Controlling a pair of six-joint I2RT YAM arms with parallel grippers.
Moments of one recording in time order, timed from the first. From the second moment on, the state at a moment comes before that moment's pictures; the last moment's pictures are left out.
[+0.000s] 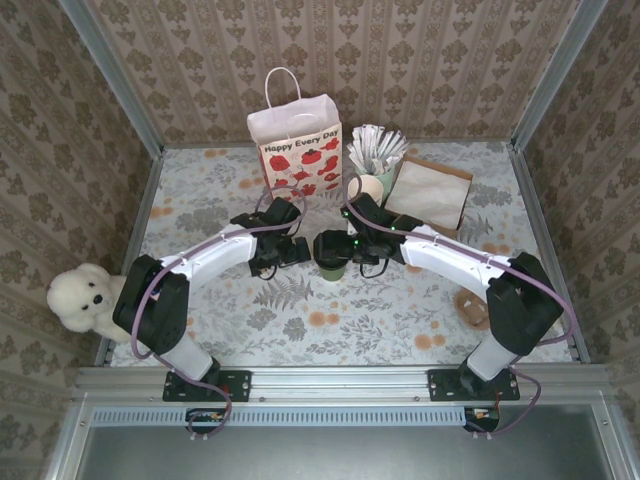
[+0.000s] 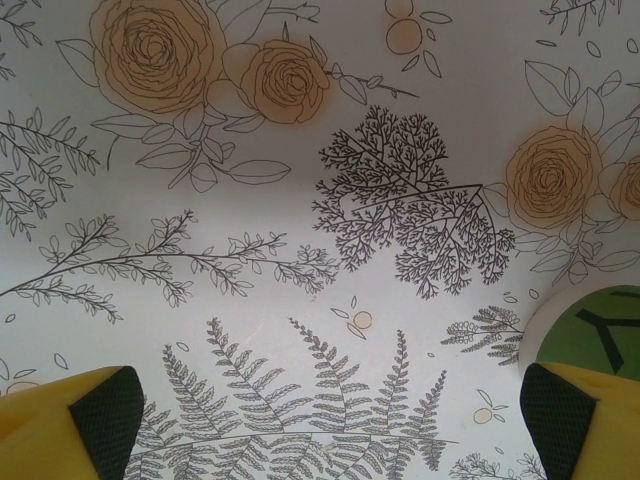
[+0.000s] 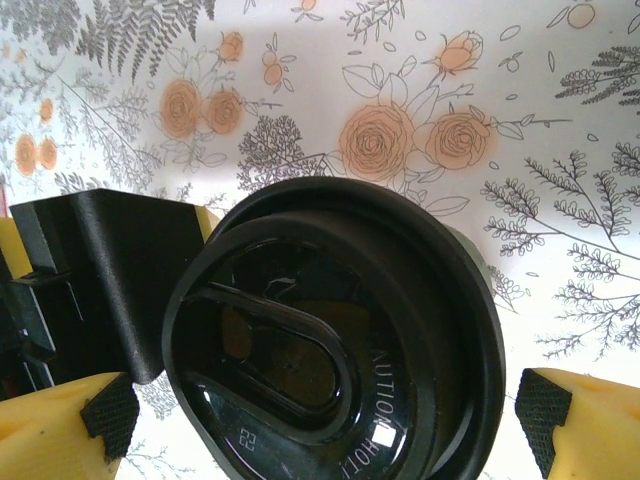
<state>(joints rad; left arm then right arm) -0.63 1.60 1.07 -0.74 -0.05 -0.80 0.69 1.62 1.18 -0.51 -0.16 0.71</state>
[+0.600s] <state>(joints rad) -0.64 1.60 1.07 -0.74 -0.05 -0.80 0.71 1.71 1.25 -0.57 -0.08 0.71</state>
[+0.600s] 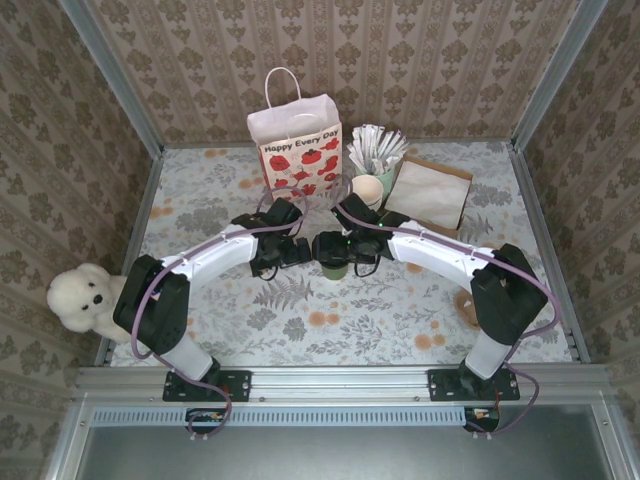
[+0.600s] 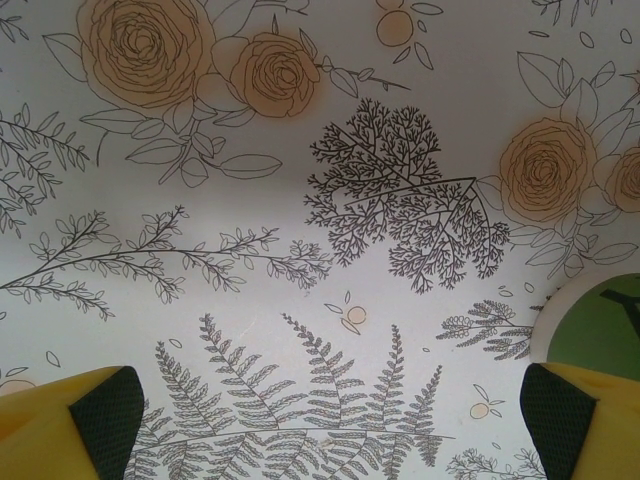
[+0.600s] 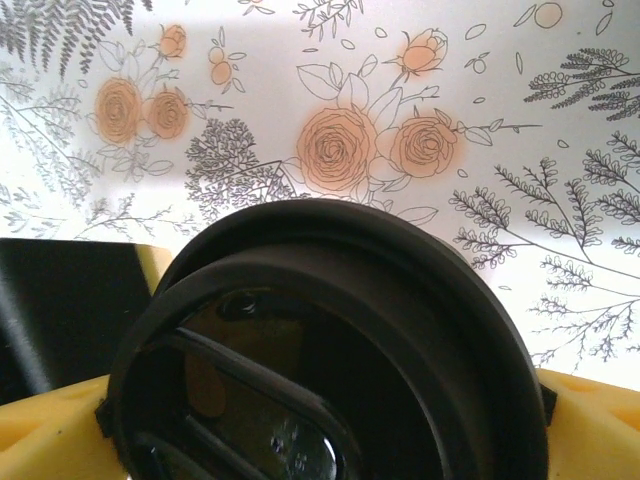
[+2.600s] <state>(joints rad) -0.56 1.35 1.01 -0.45 -0.10 -0.72 0.04 1.87 1.43 -0.53 -0.19 0.60</state>
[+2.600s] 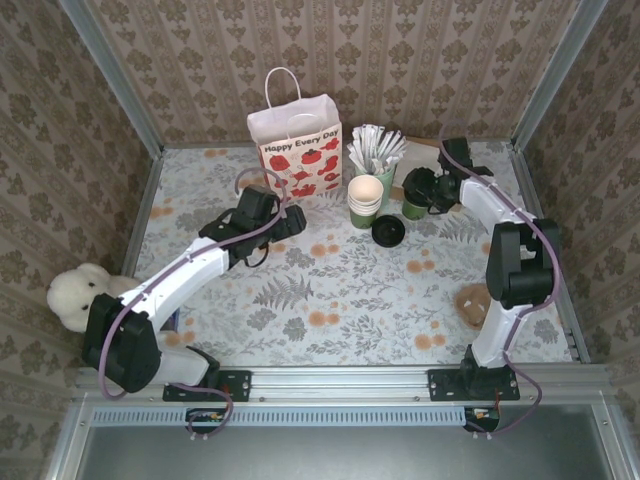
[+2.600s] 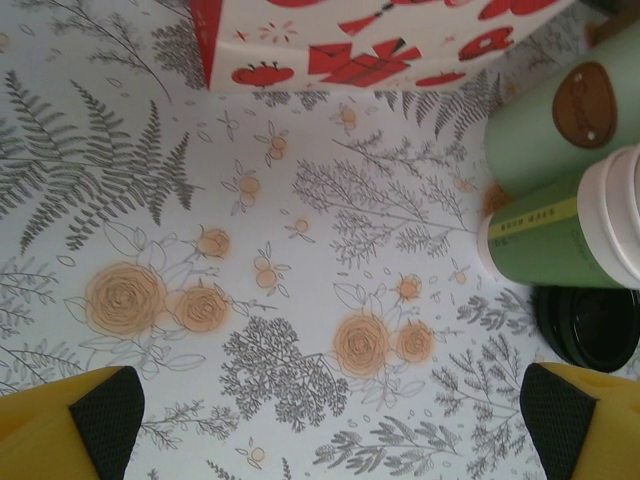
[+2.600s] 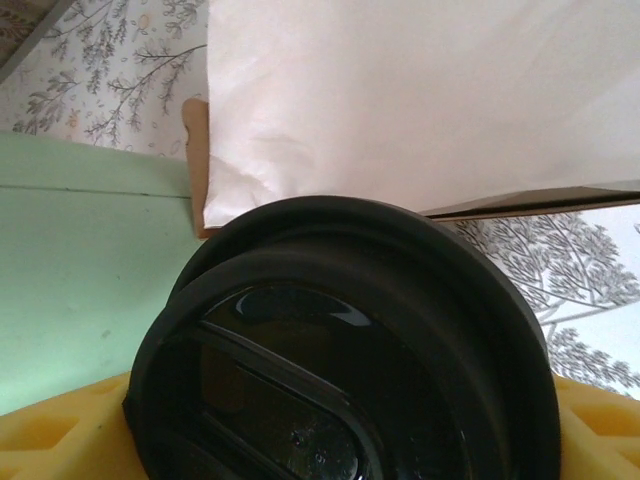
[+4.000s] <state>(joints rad) -0.27 1.84 1.93 -0.79 -0.01 -0.58 0.08 1.40 1.24 -0.62 -0.08 0.55</state>
